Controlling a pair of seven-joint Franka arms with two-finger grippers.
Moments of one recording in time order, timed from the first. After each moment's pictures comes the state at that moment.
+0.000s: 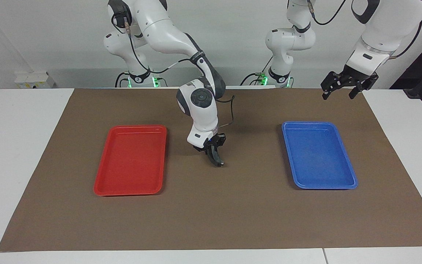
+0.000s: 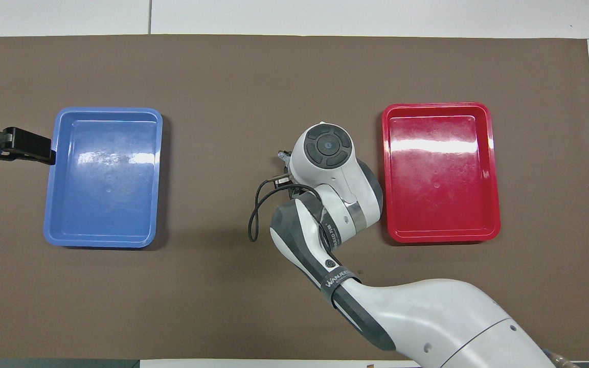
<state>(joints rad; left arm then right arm) -0.06 -0.03 -0.04 -1.57 -0.01 1.52 -0.05 0.63 0.48 -0.06 -1.73 0.15 2.25 0.29</state>
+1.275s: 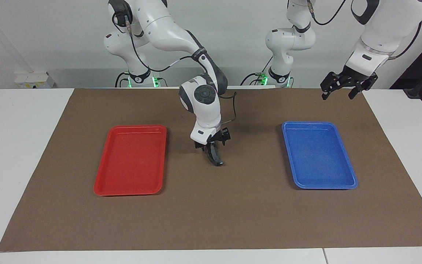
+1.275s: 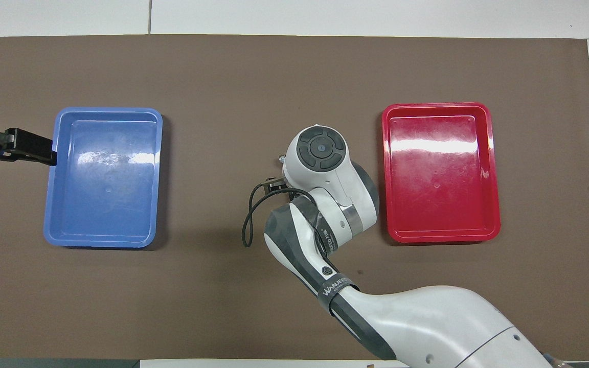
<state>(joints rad) -0.07 -0.03 -0.04 -1.57 -0.01 1.52 -0.05 0.64 0.45 -0.06 -1.69 0.15 2.18 0.31</state>
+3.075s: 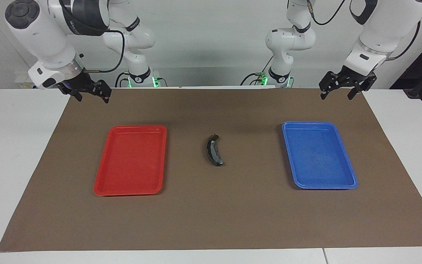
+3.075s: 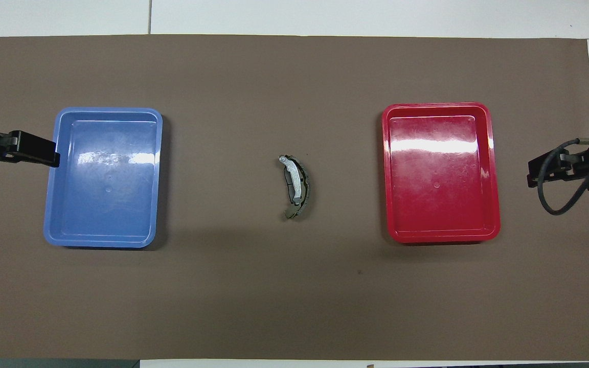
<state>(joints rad) -0.05 -0.03 -0.07 -1.57 -0.01 1.52 -0.02 0.05 -0.03 -0.06 -1.68 -0.03 1.48 0.07</state>
